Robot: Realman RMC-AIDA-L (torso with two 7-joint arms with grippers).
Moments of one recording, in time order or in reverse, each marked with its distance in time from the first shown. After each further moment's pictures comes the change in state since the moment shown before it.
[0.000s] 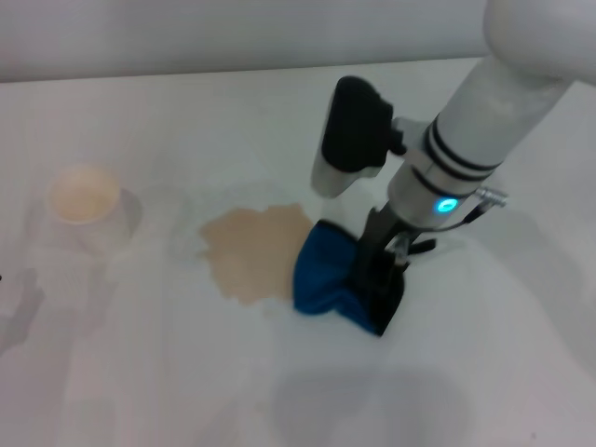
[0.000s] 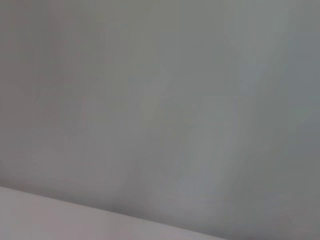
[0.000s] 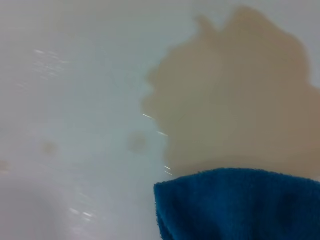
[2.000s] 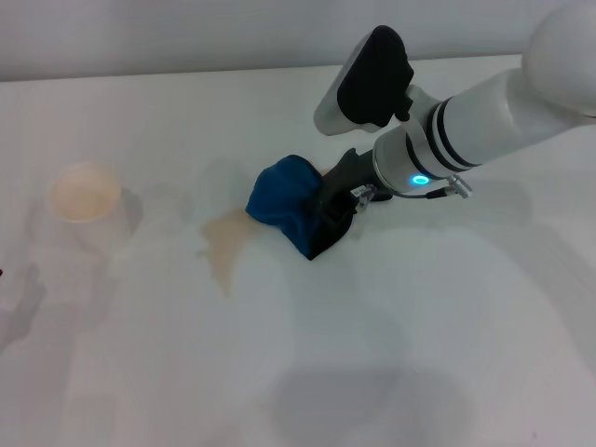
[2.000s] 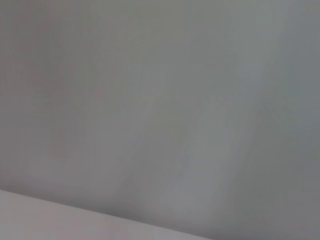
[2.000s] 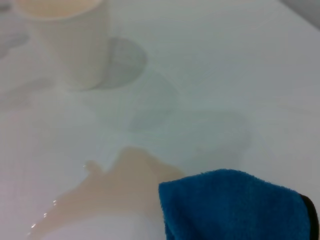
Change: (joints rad) left arm -0.011 0.000 -0.002 -0.003 0.000 0.000 -0.006; right arm -0.058 -0.012 -0.028 0.114 0.324 0.457 -0.117
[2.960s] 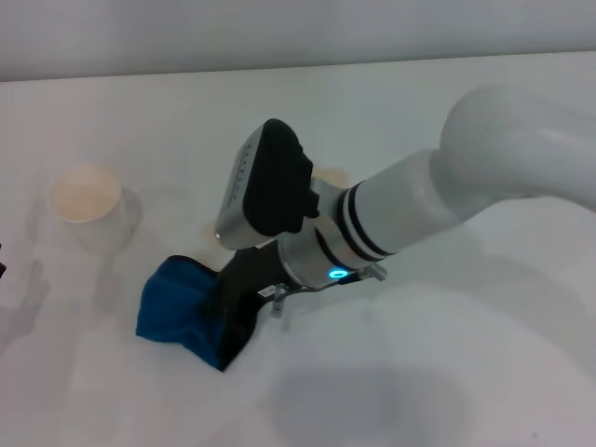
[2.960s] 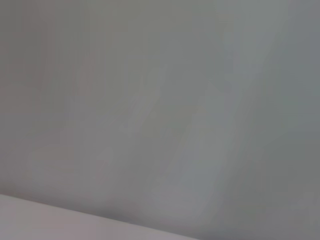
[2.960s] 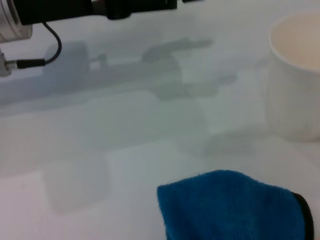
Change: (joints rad) left arm -0.010 0.000 0.005 0.000 -0.001 0.000 0.000; right arm -0.022 0.015 -0.472 -0.206 0.344 0.082 0.000
